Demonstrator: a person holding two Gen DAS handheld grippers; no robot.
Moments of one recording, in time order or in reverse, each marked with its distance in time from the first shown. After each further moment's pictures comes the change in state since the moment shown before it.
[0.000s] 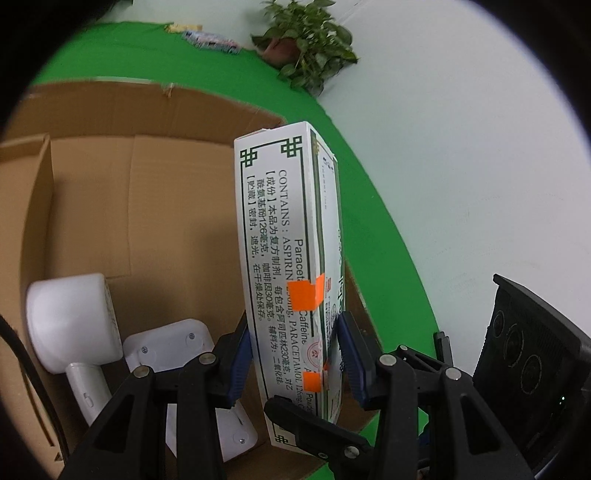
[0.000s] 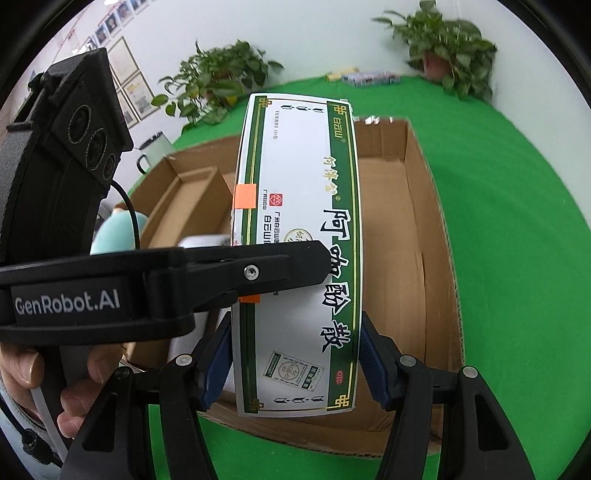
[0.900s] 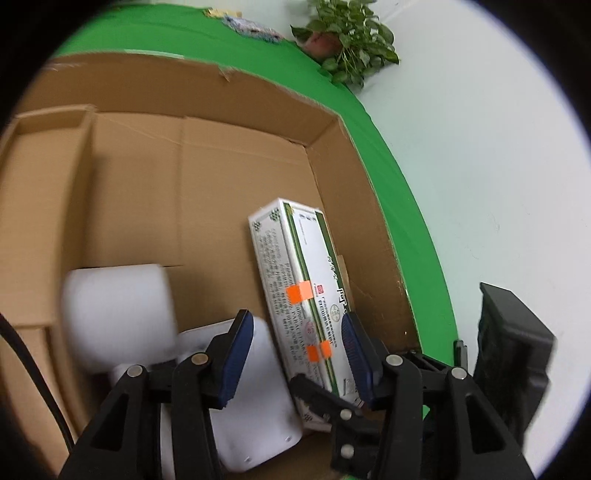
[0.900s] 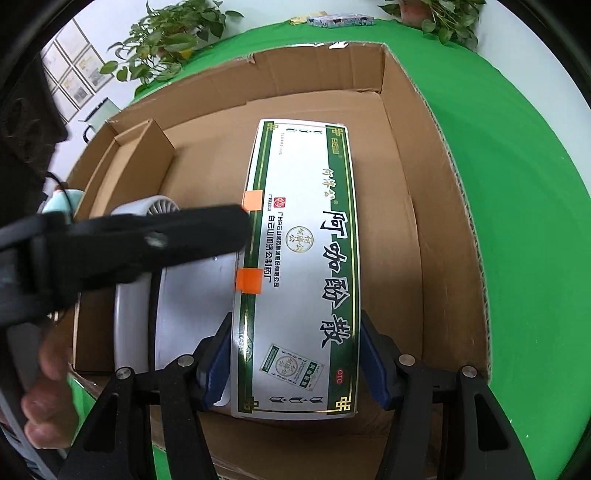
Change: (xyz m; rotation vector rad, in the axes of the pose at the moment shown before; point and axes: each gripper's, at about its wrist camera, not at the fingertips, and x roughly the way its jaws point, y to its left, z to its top) left arm -0.019 0.038 0.001 -0.076 0.008 0.094; right arm 0.057 -0.011 -0.003 0.075 0.199 -0.116
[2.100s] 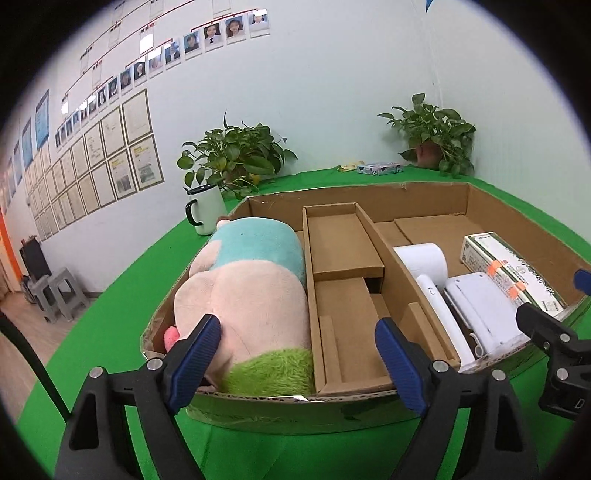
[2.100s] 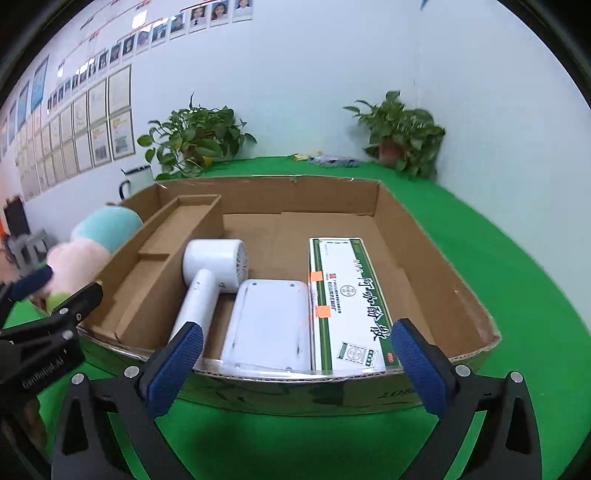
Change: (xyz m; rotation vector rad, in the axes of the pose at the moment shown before) left arm -0.096 0.033 -0.146 0.265 -0.663 0.808; right arm -0.051 0.088 -0.136 -0.109 -0.667 -0.198
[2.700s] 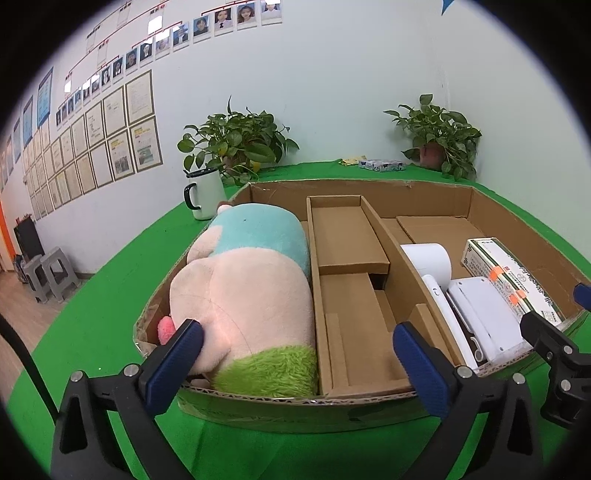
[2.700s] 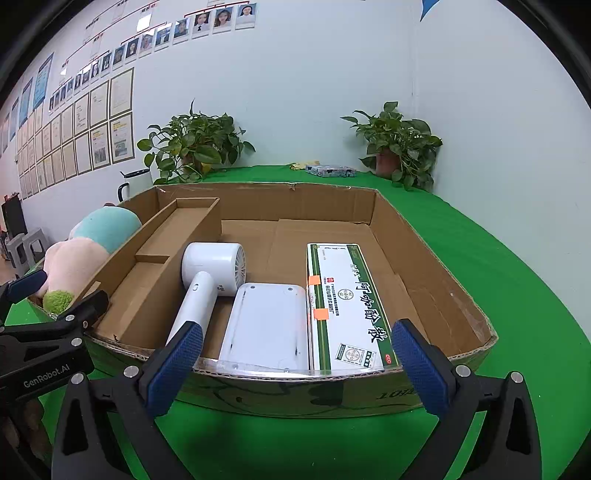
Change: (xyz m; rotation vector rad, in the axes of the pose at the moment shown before) left arm 0.006 0.012 -0.005 -0.065 0.041 -0.043; right arm 0.002 -0.006 0.000 -0.002 -0.021 0.005
